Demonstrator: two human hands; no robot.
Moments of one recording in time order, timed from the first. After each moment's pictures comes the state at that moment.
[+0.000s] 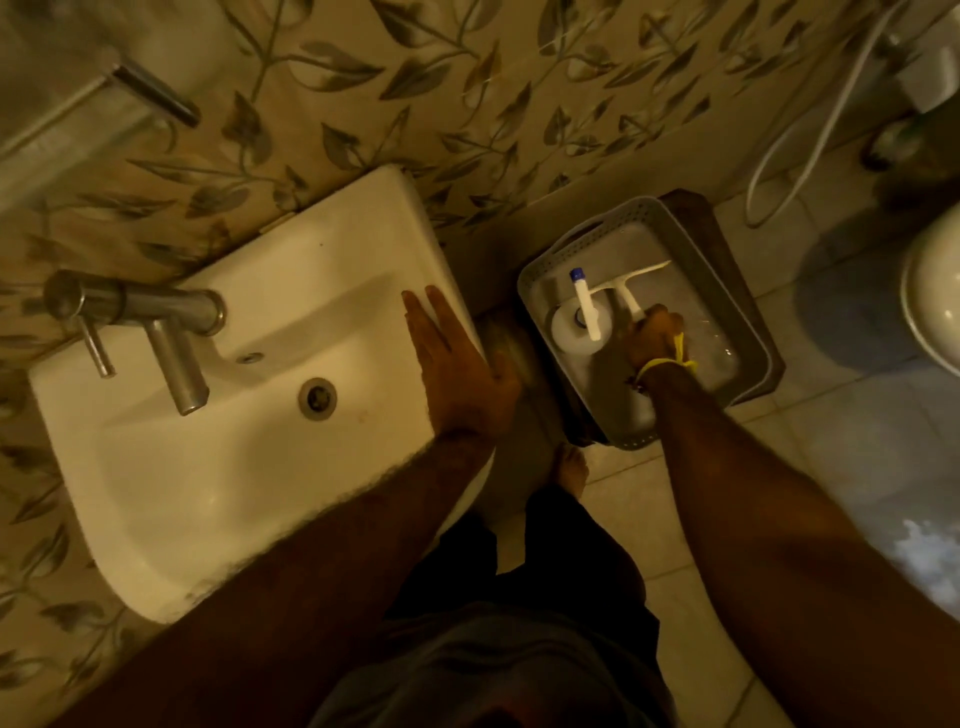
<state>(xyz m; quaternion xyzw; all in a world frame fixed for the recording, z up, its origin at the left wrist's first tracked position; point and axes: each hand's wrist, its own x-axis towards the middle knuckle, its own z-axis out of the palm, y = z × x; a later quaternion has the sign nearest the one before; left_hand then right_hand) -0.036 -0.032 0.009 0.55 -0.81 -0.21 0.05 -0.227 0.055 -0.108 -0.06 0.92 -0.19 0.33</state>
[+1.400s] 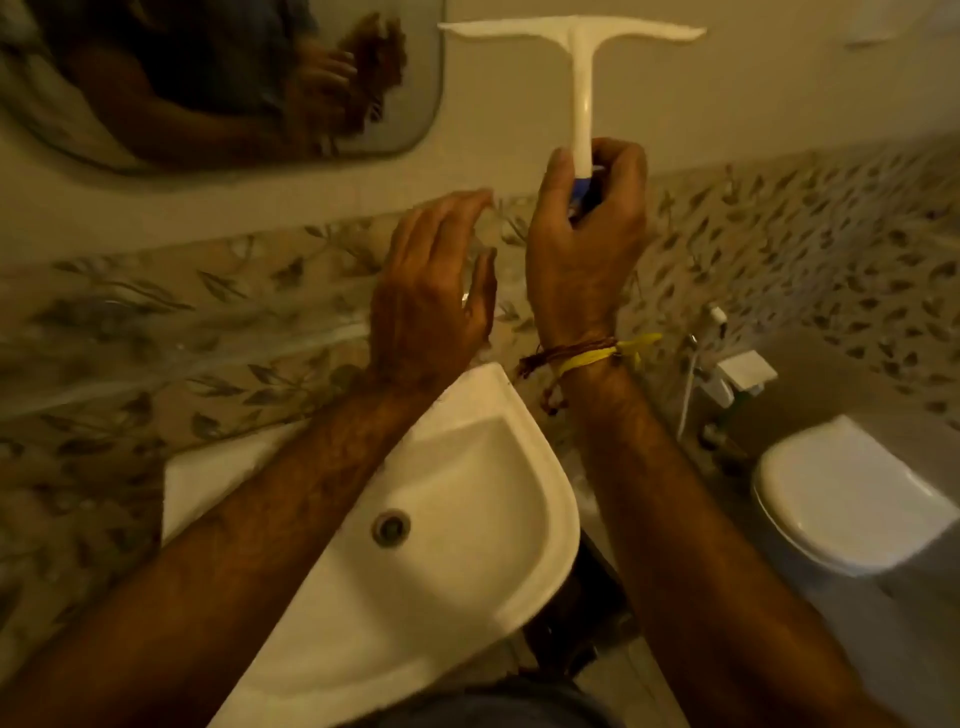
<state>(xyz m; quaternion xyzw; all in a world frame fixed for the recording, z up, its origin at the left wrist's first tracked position) 0.138 -0.155 0.324 0.16 -0.82 -0.06 0.55 0.055 -0.090 0.380 -0.28 0.60 -0.70 -0.25</state>
